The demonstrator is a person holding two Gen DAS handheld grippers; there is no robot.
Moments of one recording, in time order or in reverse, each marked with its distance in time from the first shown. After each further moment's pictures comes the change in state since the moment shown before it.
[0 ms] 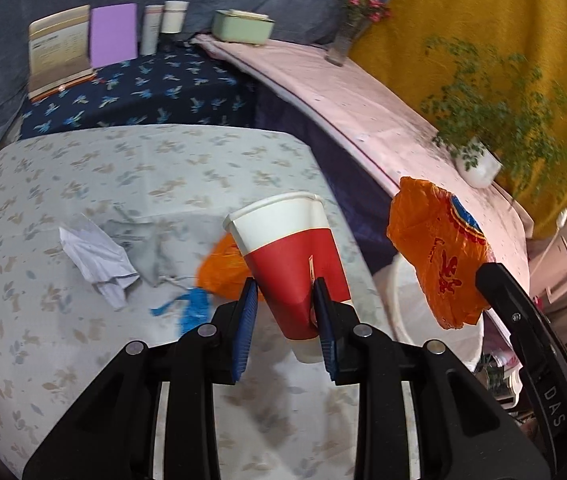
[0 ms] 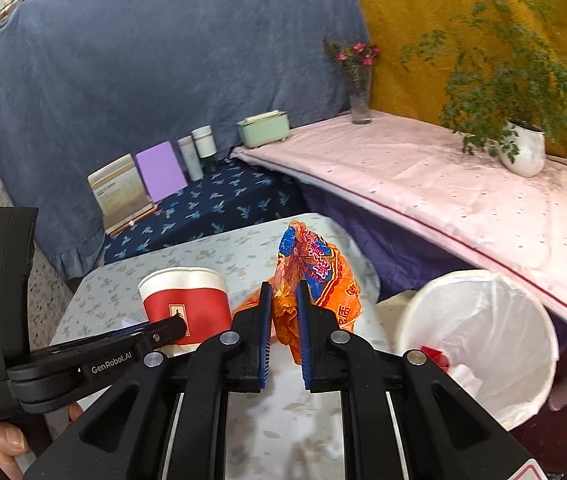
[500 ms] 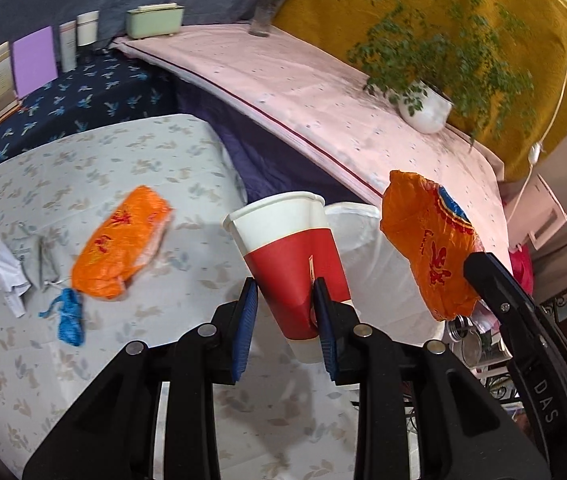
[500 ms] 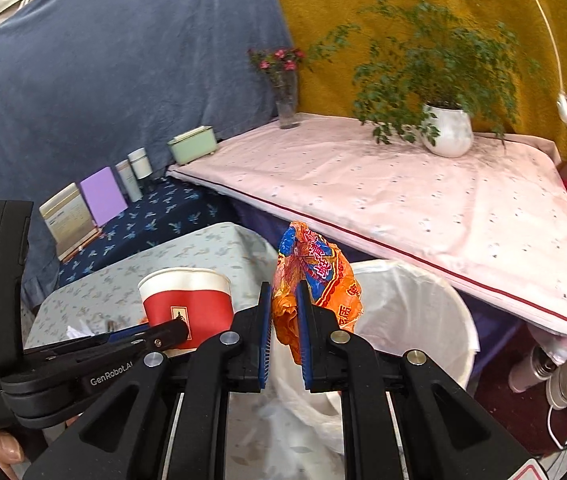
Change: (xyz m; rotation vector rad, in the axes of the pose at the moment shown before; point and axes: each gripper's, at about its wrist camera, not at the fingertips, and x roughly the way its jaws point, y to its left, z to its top) left arm 0.043 -0.123 -0.021 0.170 0.077 -0.080; right arm -0.037 -0.114 -0.007 0.111 -0.023 -0.147
